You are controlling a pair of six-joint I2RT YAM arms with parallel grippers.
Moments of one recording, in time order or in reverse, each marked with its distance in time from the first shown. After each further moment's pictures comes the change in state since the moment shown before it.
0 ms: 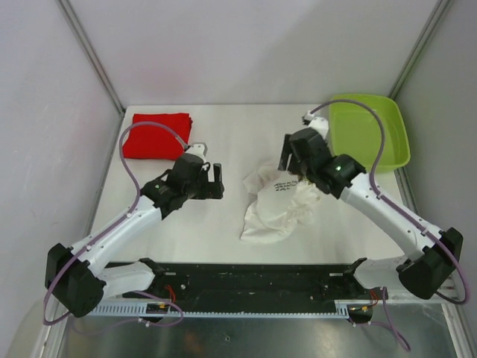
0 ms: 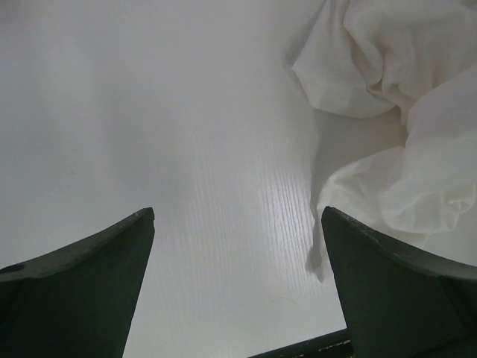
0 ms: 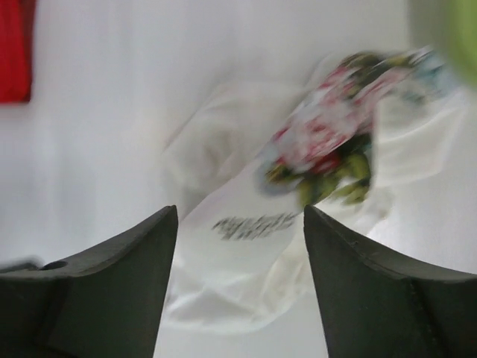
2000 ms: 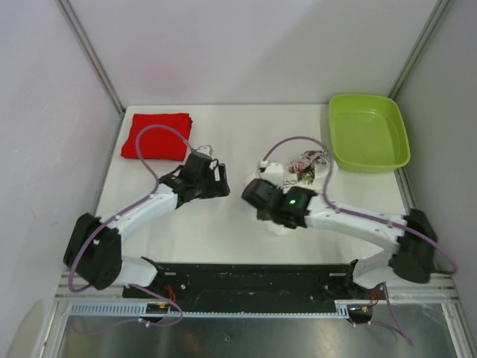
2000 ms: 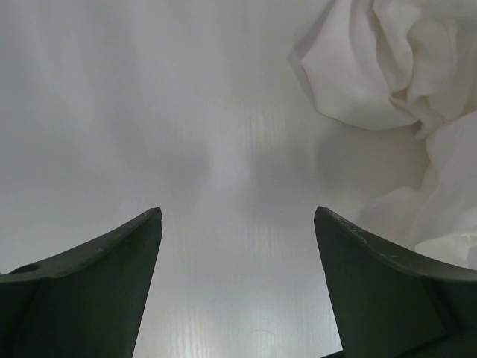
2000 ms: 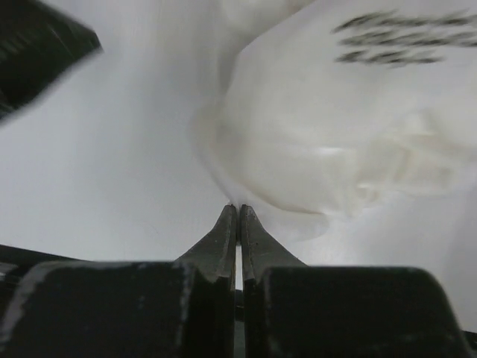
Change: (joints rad) left arm 0.071 0.193 -0.044 0.142 0.105 -0.112; right arm 0.488 0.176 -0.120 -0.069 0.063 0.280
